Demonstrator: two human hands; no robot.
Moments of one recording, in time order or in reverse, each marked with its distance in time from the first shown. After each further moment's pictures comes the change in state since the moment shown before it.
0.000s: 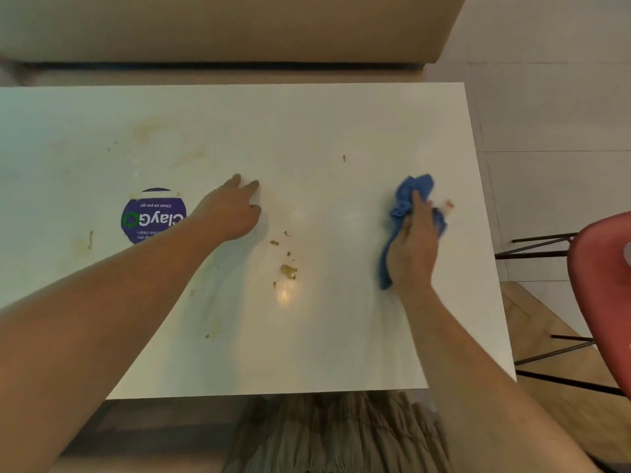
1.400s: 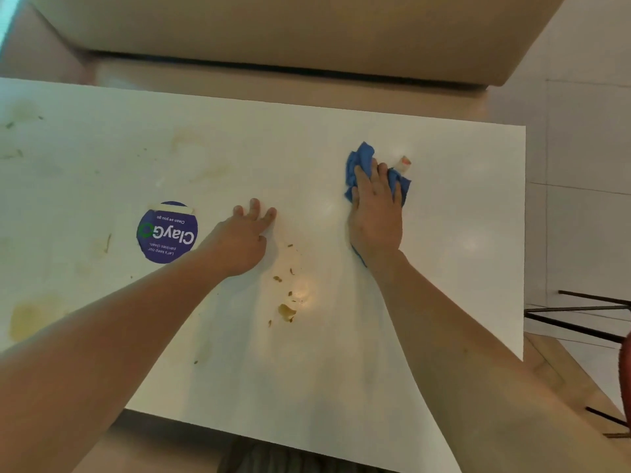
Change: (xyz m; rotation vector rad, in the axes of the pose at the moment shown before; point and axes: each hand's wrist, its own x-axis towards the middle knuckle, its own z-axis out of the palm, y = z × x) left_hand 0.013 0.013 -0.003 0.031 -0.107 -0.063; right_hand 0.107 -0.074 0.103 -0.247 -0.351 -0.484
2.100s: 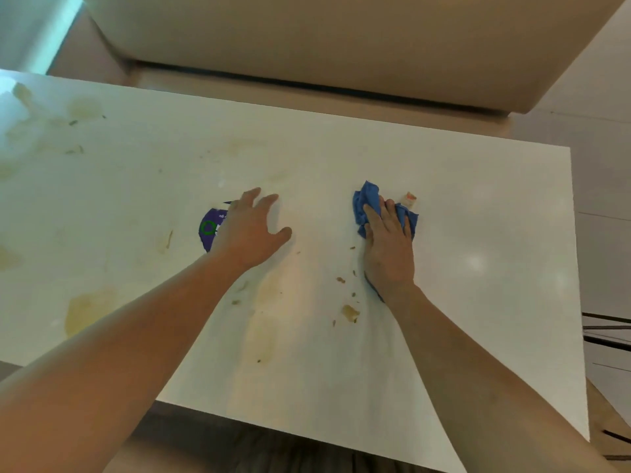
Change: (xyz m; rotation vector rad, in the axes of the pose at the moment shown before) left_hand -0.028 -0.085 0.004 -0.378 0.373 -0.112; right_hand -0.058 -0.063 0.037 0.077 -0.045 -0.058
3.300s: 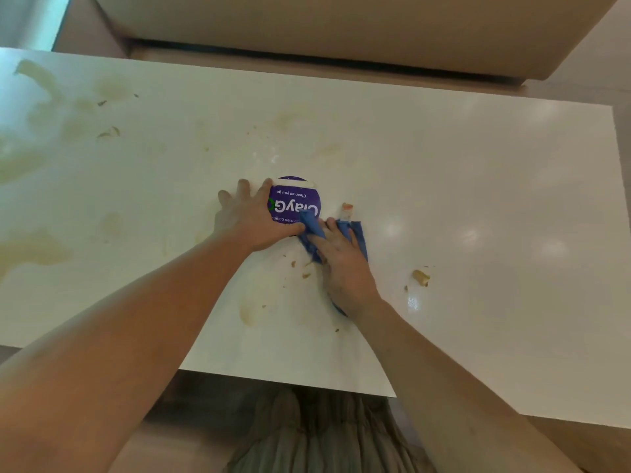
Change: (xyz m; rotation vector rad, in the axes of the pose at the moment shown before) left_hand -0.002 -0.130 -0.024 0.195 -0.118 -0.077; right_hand -0.080 -0.180 0.100 0.200 -0.281 -0.118
